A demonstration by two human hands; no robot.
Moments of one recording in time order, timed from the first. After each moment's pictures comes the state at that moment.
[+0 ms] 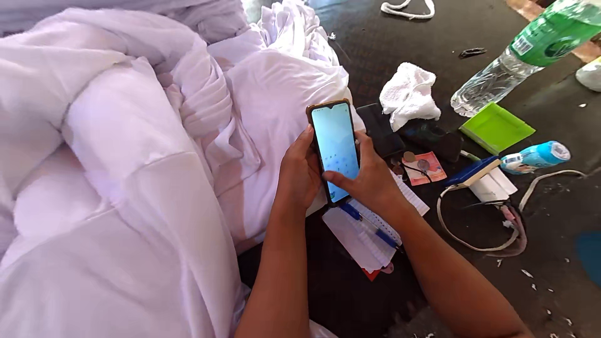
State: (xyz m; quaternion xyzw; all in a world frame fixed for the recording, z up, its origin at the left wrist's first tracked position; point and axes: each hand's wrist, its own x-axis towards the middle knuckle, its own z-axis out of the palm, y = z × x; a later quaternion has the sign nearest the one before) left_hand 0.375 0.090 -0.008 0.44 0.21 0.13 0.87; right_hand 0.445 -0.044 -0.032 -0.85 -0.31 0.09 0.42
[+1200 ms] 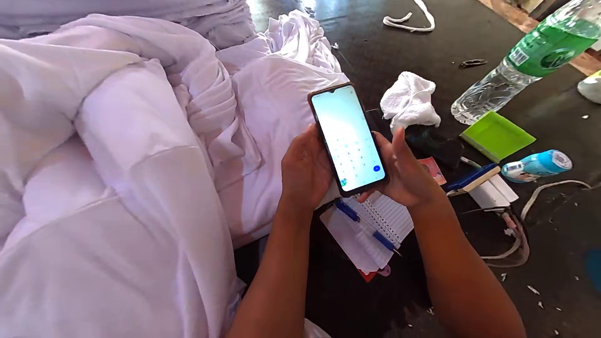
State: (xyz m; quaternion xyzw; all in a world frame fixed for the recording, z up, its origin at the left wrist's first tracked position) left_hand 0.377 0.081 -0.016 0.39 0.03 0.16 0.91; right_hand 0.488 -0.080 -0.019 -0.41 -0.25 0.51 0.71
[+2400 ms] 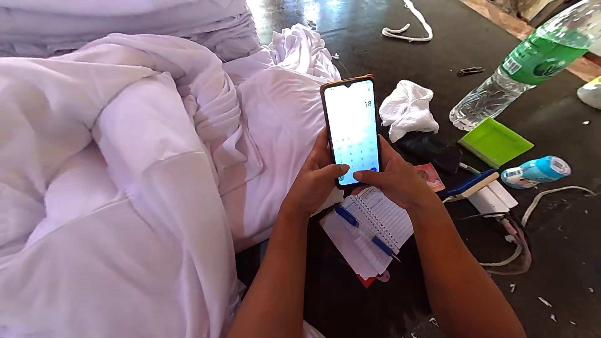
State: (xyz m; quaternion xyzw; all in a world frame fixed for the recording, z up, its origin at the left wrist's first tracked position) left_hand 0.384 0.088 -0.036 0.46 -0.07 0.09 0.88; right_hand 0.482 -0.074 -0.018 -0.54 -0.25 0.39 0.70
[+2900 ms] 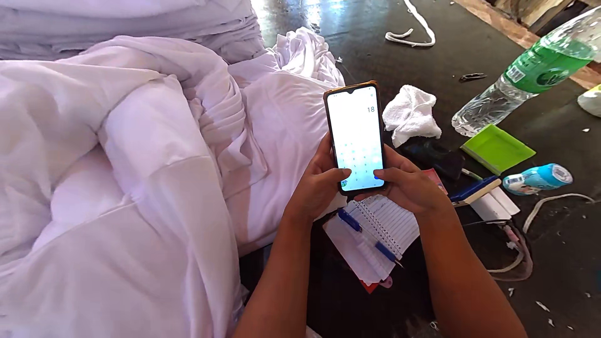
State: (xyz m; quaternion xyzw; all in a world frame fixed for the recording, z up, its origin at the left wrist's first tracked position) left_hand 0.383 0.090 -0.036 0.44 -0.05 0.09 0.89; right_hand 0.495 -0.084 -0.021 -0.45 -0.26 0.48 0.71
